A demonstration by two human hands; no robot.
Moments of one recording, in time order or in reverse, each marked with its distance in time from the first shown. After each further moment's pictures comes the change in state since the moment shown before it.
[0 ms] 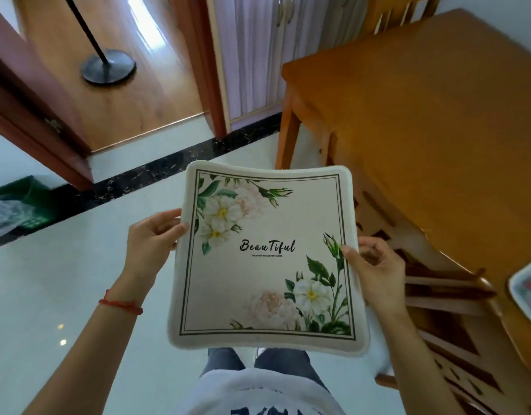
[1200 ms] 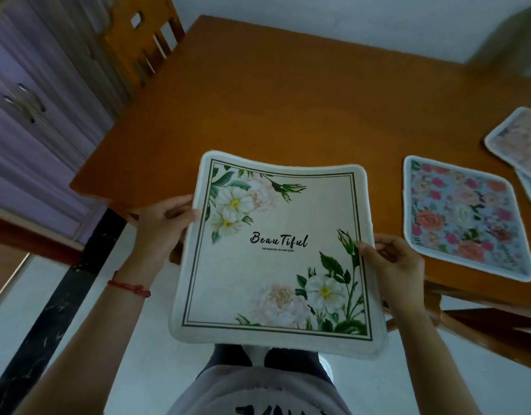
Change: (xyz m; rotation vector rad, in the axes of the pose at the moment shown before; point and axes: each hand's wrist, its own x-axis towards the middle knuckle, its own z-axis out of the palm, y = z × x) left_hand 0.198 0.170 0.330 0.169 -0.834 0.215; right_hand 0.110 -0.019 -0.112 0.172 0.780 0.154
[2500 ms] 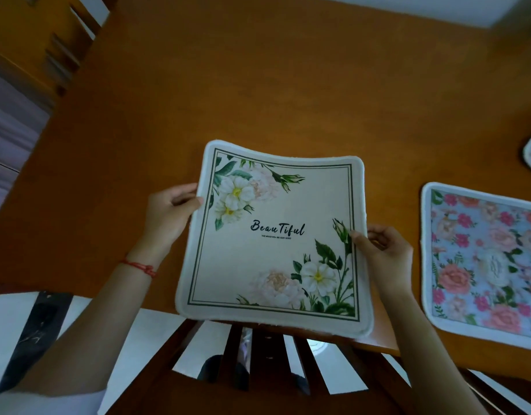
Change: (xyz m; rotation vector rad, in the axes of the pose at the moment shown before) left_hand 0.224 0.008 0.110 0.189 -0.070 -0.076; right_hand 0.210 0.026 0.057 -0.048 0.057 0.163
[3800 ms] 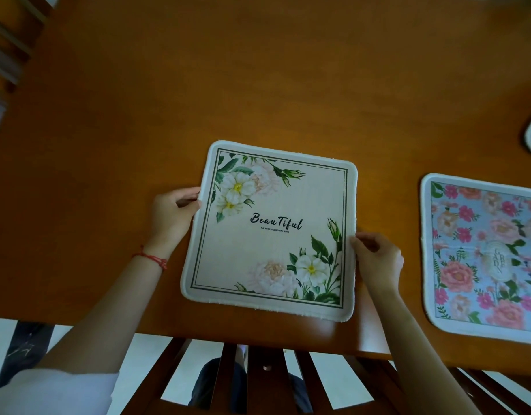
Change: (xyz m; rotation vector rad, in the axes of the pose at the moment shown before) left_hand 0.053 -0.042 0.041 0.210 -0.007 0.046; right_hand 0.033 0.052 0.012 -0.330 0.149 0.094
